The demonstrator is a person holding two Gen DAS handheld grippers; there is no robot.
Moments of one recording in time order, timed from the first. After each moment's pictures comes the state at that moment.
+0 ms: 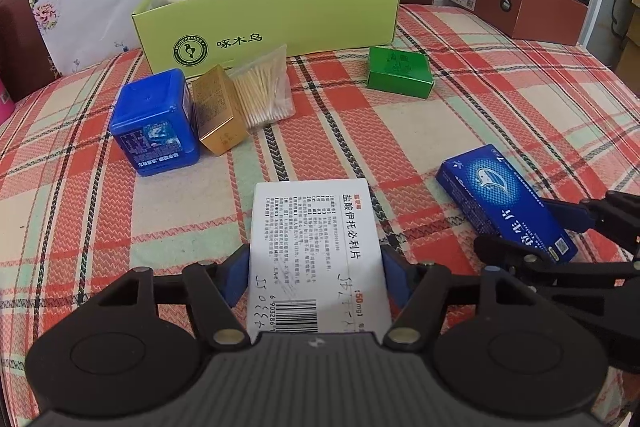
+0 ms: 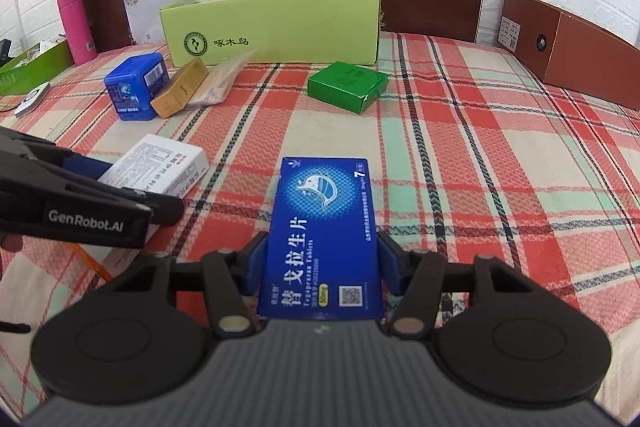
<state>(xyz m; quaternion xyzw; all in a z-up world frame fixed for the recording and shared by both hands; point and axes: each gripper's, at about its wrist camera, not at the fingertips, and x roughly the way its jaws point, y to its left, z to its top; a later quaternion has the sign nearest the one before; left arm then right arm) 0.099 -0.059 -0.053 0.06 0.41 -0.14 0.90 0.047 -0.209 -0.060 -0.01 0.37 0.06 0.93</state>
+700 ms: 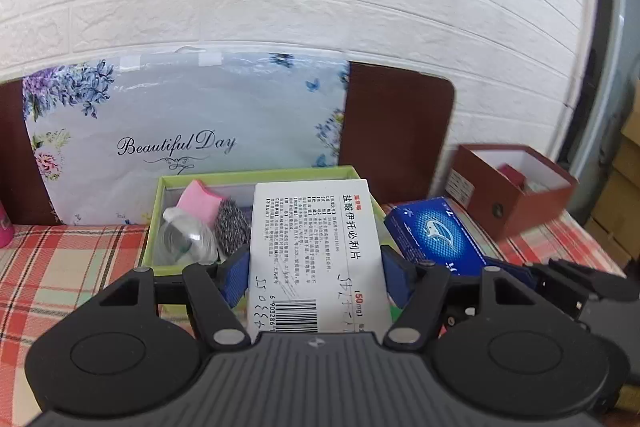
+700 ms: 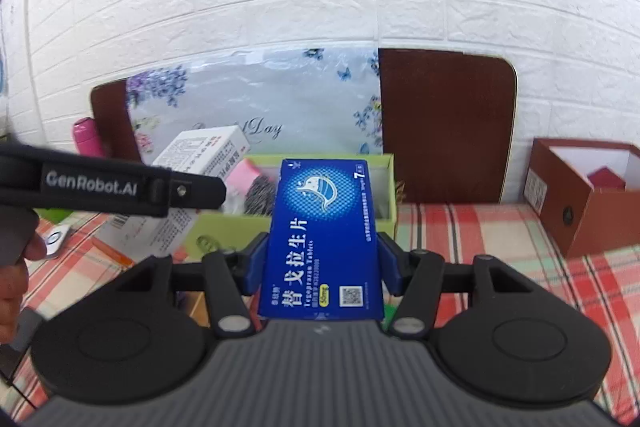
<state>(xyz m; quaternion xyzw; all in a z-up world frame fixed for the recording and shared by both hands) 0.200 -0.065 0.097 -0.02 0.27 -0.14 0.95 0.158 -0.217 0.066 0.01 0.24 0.11 0.97</state>
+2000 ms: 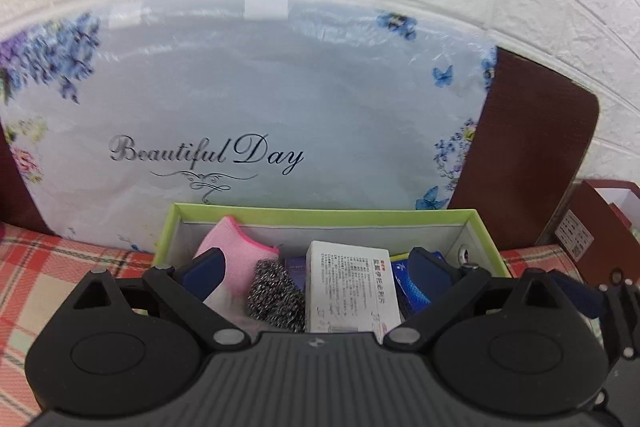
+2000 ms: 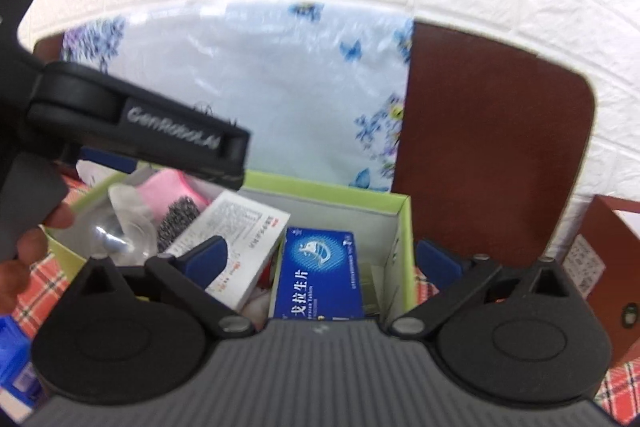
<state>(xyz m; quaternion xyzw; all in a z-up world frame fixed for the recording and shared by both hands) 0.341 -0.061 0.067 -0.03 0.30 -0.05 0.95 0.310 -0.198 0.012 -0.06 0.22 0.09 0.97</state>
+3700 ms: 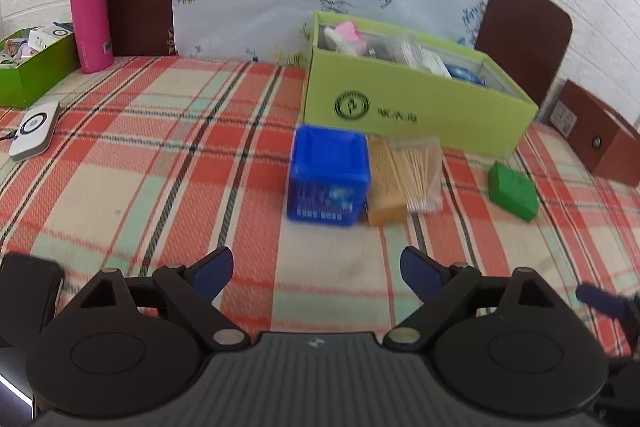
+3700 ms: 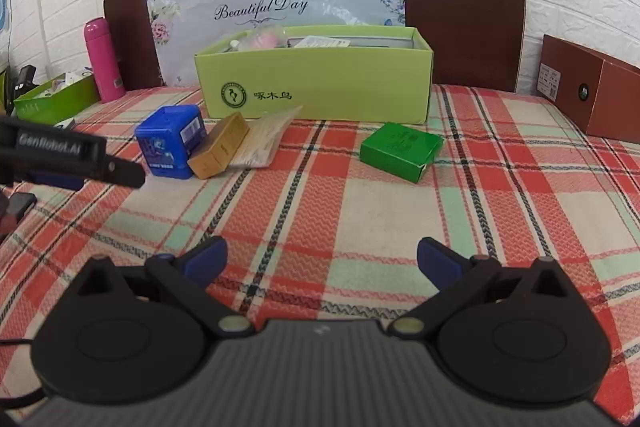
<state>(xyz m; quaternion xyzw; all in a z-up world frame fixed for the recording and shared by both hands) 0.129 0.040 -0.022 -0.08 0.36 -0.02 0.93 0.074 -0.177 -0.052 -0.01 0.30 0.10 0.95</state>
